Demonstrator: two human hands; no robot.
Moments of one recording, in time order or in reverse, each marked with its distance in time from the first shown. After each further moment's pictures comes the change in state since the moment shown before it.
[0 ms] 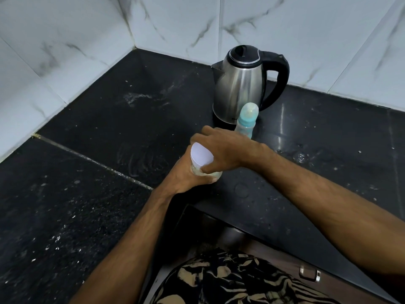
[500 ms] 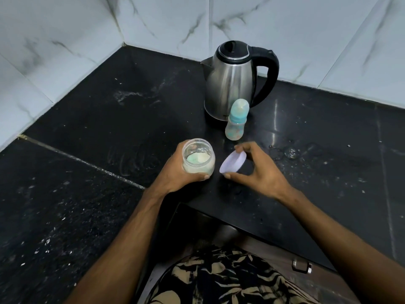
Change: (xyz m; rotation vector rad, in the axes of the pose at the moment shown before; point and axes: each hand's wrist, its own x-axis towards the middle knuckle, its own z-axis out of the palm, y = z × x) left_hand 0.000 -0.013 0.000 -0.096 0.039 0.138; right_hand -0.096 0.044 0.091 0.744 0.537 0.293
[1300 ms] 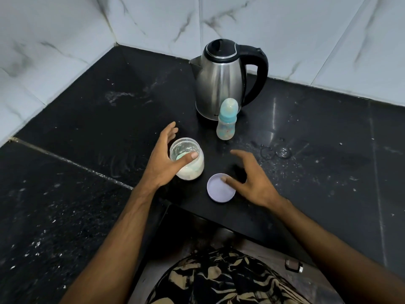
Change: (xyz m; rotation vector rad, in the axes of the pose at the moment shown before) left_hand 0.007 0.025 -0.003 -0.045 0.187 -0.022; right_hand -0.019 0.039 0.011 -0.037 -0.001 0.029
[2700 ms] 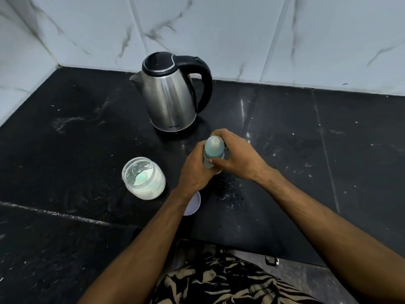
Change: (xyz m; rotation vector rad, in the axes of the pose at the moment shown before) left_hand 0.036 0.028 0.165 0.072 -0.225 0.114; right_hand 0.031 -0.009 -0.093 -0.180 0.054 0.062
